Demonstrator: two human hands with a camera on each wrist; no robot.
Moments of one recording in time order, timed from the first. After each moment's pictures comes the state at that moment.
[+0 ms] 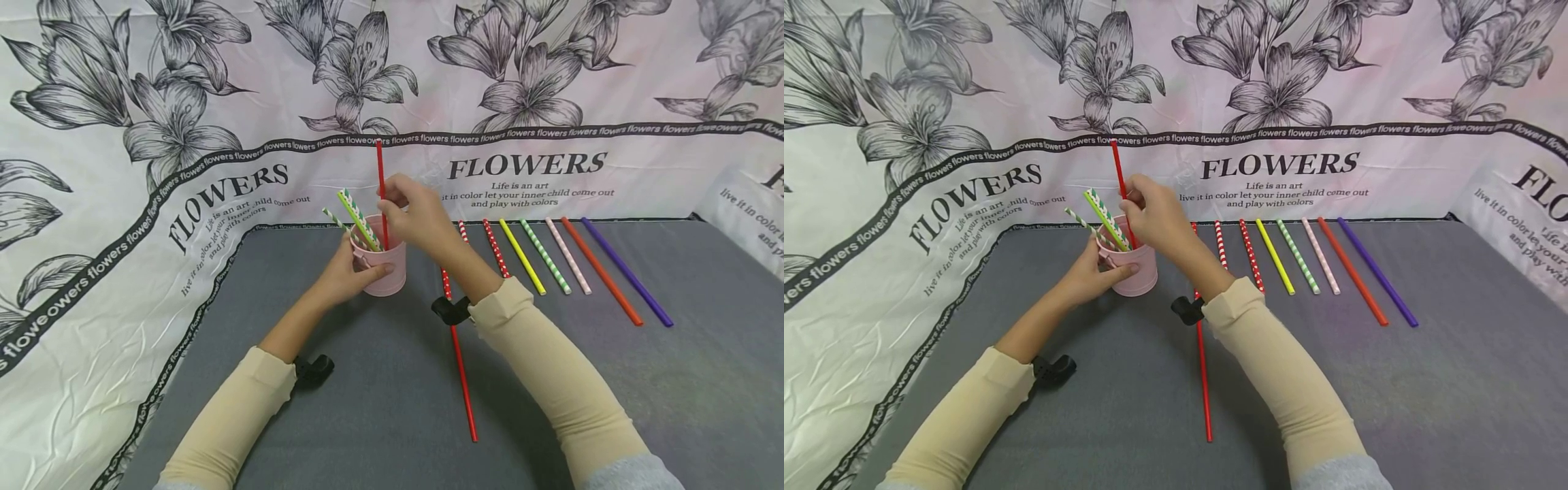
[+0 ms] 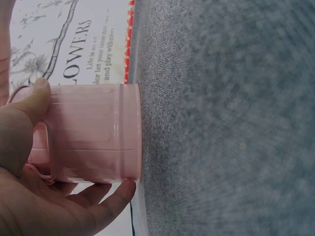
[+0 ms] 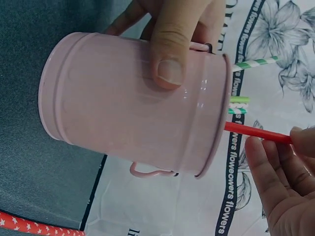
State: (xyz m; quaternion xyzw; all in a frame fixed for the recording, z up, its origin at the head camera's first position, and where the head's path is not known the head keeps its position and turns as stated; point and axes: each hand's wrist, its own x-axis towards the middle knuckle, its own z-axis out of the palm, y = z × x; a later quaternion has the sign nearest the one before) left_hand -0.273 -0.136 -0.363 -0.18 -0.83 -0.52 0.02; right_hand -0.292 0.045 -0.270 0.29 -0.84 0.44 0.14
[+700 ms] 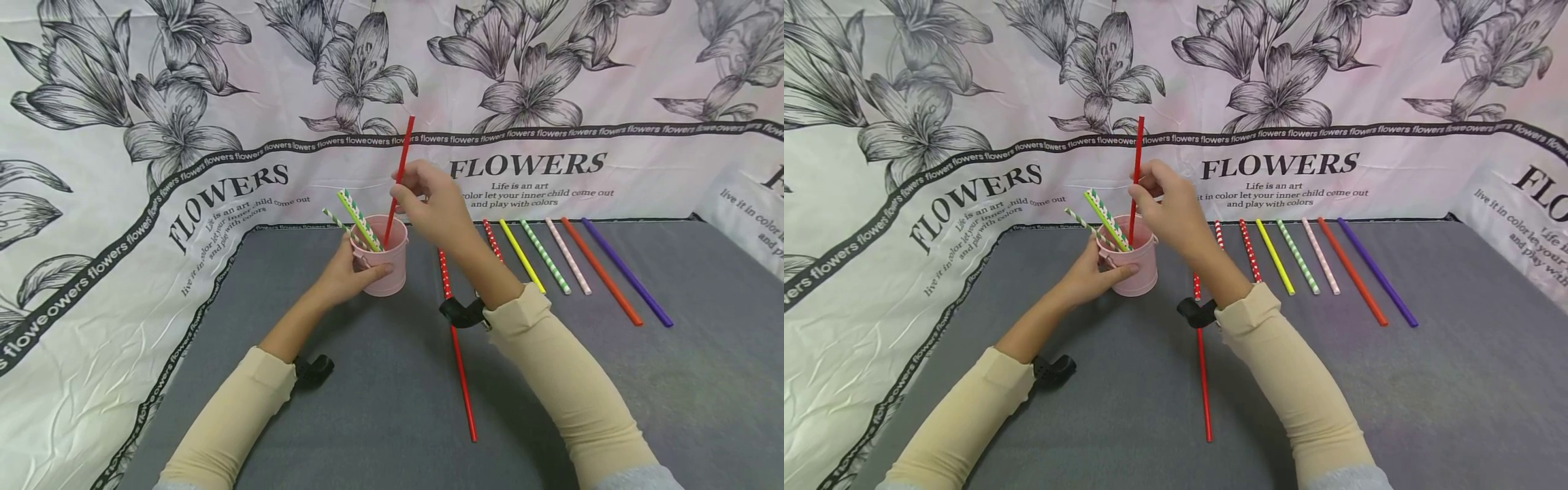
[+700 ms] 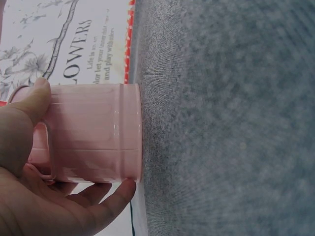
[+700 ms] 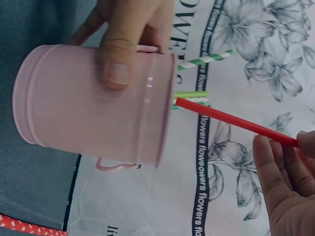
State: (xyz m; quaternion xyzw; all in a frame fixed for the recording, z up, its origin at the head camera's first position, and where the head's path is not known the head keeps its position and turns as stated) left_hand -0.274 -0.136 -0.365 -0.17 -0.83 -0.52 0.01; right_hand -0.275 0.062 -0.254 0.30 -0.78 0.52 0.19
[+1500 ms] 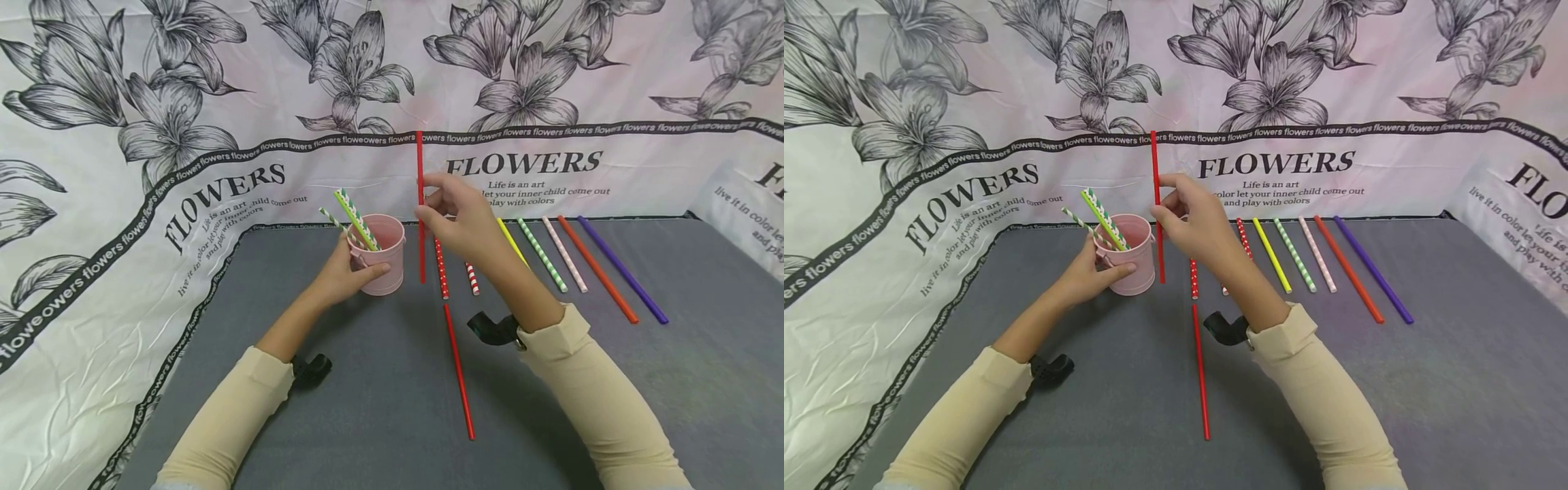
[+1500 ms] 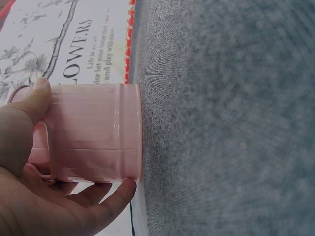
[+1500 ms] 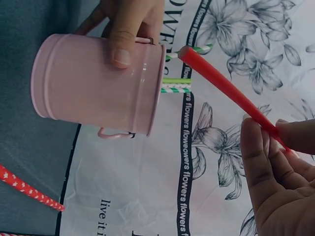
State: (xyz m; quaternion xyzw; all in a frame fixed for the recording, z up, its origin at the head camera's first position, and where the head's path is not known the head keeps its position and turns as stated) left_hand -0.272 -0.134 -0.364 -0.18 -0.83 -0.53 0.02; right_hand -0.251 0.101 -0.256 0.29 -0.81 0.48 0.15
